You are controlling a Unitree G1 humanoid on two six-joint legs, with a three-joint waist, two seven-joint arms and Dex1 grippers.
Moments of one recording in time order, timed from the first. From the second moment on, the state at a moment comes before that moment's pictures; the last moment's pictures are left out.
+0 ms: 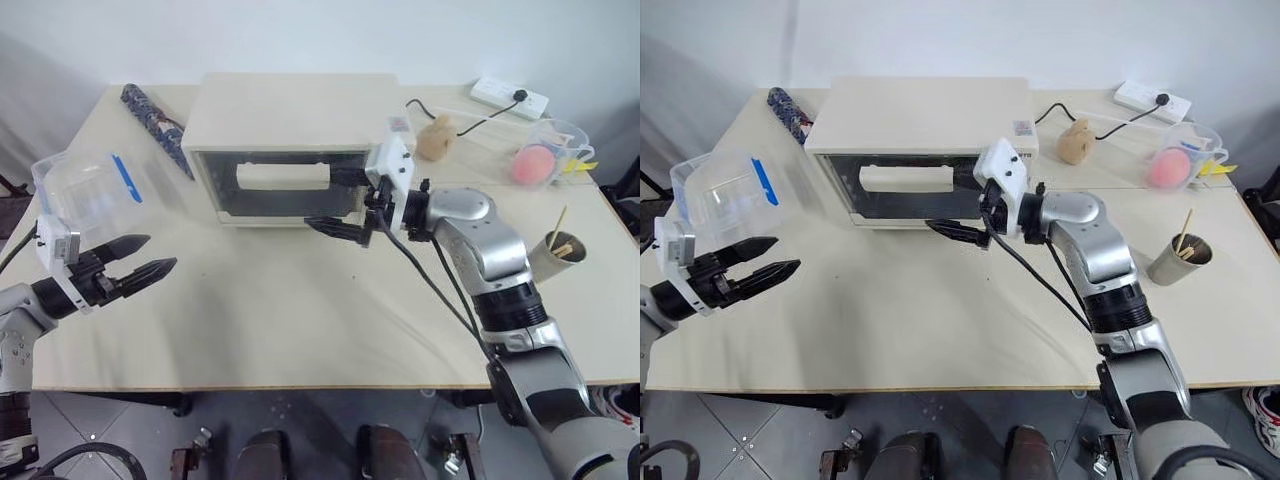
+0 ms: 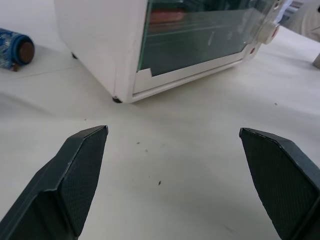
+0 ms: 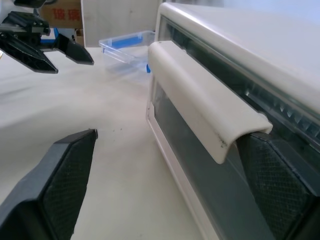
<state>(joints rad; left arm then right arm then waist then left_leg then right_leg) -0.22 0.83 0.47 0.15 -0.61 0.46 -1.02 -0.90 -0.38 0.15 0.18 0.32 0.34 0.99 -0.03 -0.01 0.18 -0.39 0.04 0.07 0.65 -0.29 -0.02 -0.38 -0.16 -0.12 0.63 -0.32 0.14</state>
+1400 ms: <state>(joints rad) -0.87 0.83 0.21 0.80 -0.48 0.35 -1.43 -0.62 -0.44 0.23 -0.21 0.30 0.47 0.99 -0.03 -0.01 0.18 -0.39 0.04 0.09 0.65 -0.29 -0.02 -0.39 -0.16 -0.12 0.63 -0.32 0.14</state>
